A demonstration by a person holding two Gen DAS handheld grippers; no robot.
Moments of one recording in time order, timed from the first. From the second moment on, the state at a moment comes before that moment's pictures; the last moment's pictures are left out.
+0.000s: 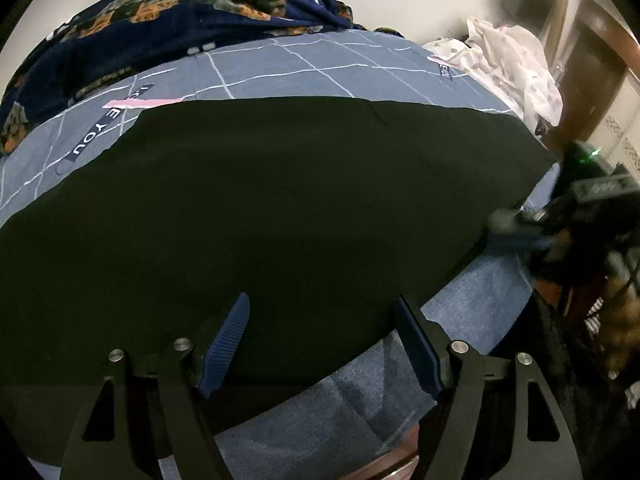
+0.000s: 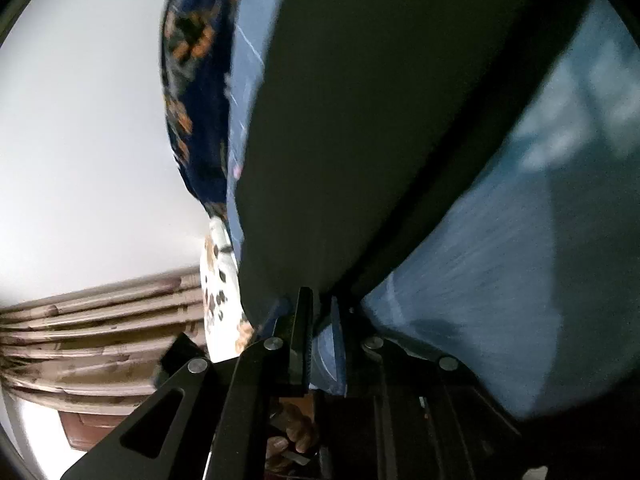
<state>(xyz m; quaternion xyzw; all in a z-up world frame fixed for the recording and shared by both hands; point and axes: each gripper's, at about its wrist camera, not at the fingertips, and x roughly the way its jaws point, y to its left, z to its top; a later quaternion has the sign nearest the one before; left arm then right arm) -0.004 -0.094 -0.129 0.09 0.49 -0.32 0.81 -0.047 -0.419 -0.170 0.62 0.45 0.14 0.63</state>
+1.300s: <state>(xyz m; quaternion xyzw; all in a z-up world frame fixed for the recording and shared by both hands) 0.005 -0.084 -0.126 0.03 0.51 -0.33 0.80 -0.089 -0.709 -0.165 0.58 0.31 -0.10 0.75</state>
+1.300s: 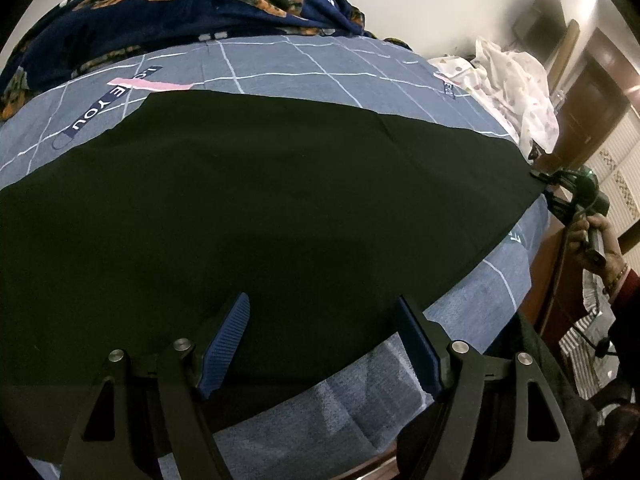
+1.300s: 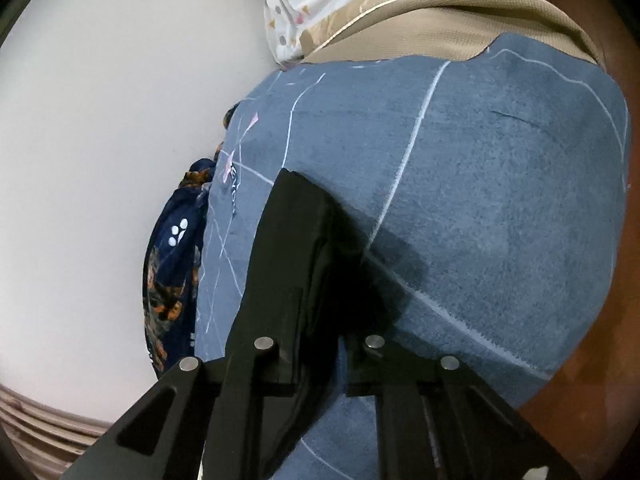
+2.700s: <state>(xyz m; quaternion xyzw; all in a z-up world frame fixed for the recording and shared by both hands) 0.023 -0.031 -0.104 -0.03 0.52 -0.28 0.81 0.024 -0.328 -0.120 0.33 0.48 0.17 0.80</state>
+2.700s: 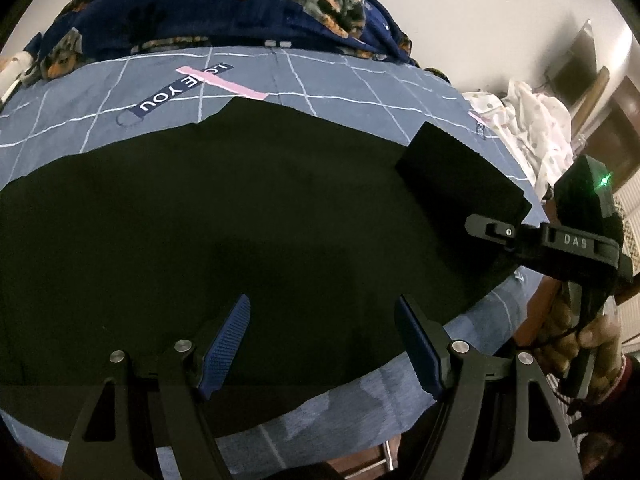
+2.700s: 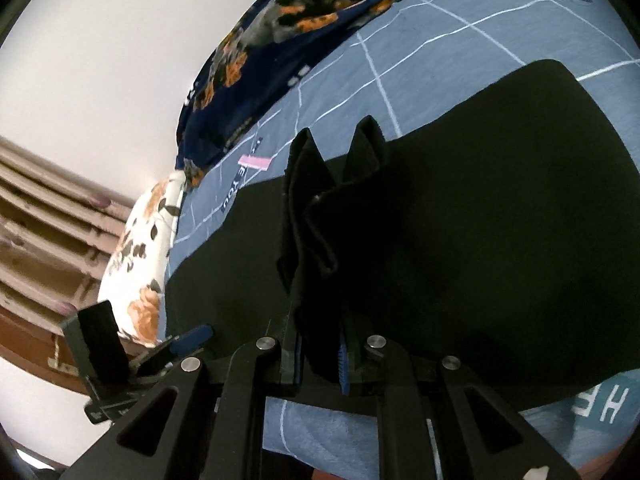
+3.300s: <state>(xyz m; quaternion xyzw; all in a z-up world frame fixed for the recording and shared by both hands) 0.027 -0.028 -0.108 -0.03 0.52 -0.27 0.81 0.024 -0.306 -0.120 0.29 0.48 0.17 0.81</state>
